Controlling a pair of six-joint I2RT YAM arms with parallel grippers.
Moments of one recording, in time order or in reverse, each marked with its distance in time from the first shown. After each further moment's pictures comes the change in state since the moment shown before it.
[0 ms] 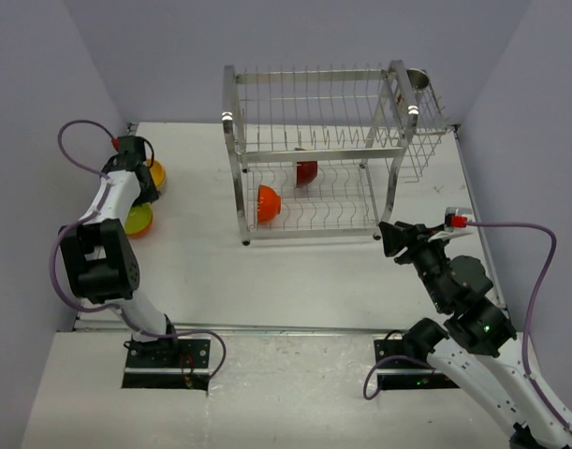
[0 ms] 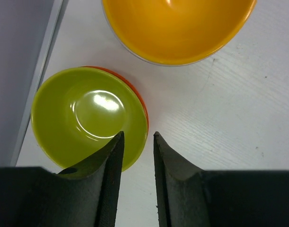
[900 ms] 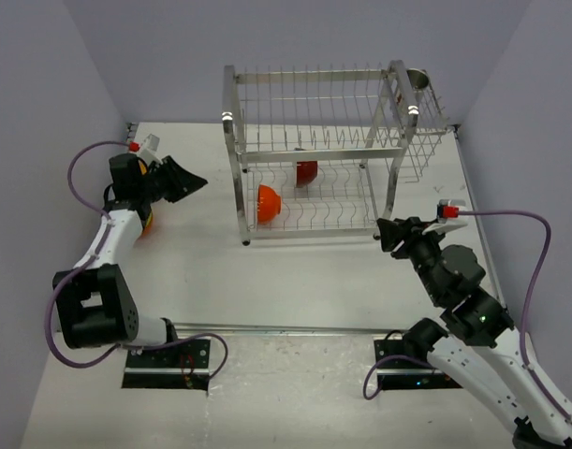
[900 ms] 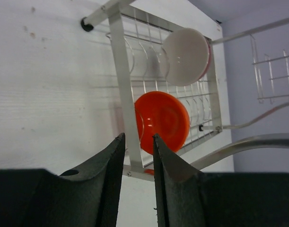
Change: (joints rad) left arm -0.006 -0.349 -0.364 0.541 0.943 -0.345; right arm 0.000 0.089 0.046 -0.026 0.029 -0.006
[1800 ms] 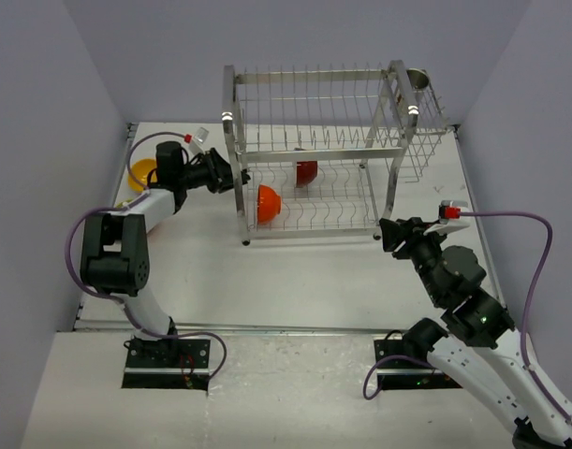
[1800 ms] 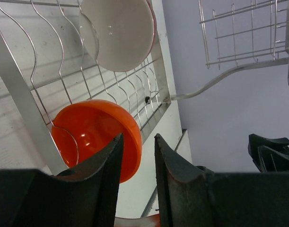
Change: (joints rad) left arm -0.212 0.368 0.115 0.350 0.266 -0.288; right arm 0.002 -0.005 0.001 -0.012 0.026 0.000
